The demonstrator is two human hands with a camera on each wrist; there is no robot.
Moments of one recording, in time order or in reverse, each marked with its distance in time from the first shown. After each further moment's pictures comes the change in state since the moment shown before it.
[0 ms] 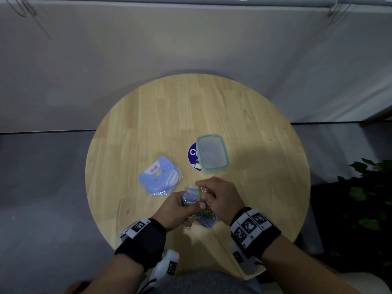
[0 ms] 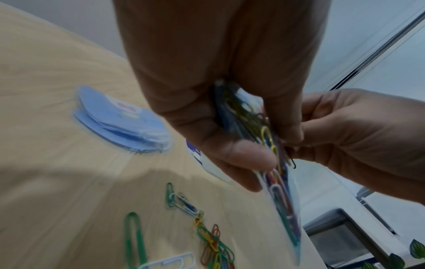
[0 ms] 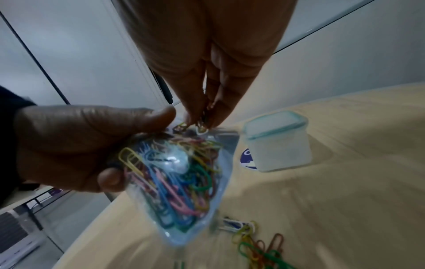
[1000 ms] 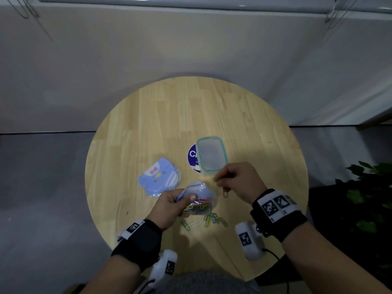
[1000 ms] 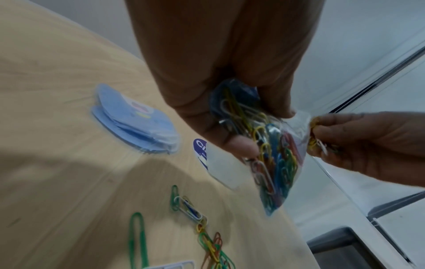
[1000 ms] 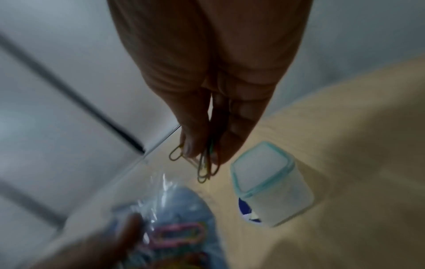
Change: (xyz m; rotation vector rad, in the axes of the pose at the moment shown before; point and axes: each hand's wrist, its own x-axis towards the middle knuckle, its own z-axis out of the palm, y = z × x) left_hand 0.001 -0.005 -0.009 -0.156 0.114 0.114; right_hand 0.021 -0.002 -0.055 0.299 0.036 0.249
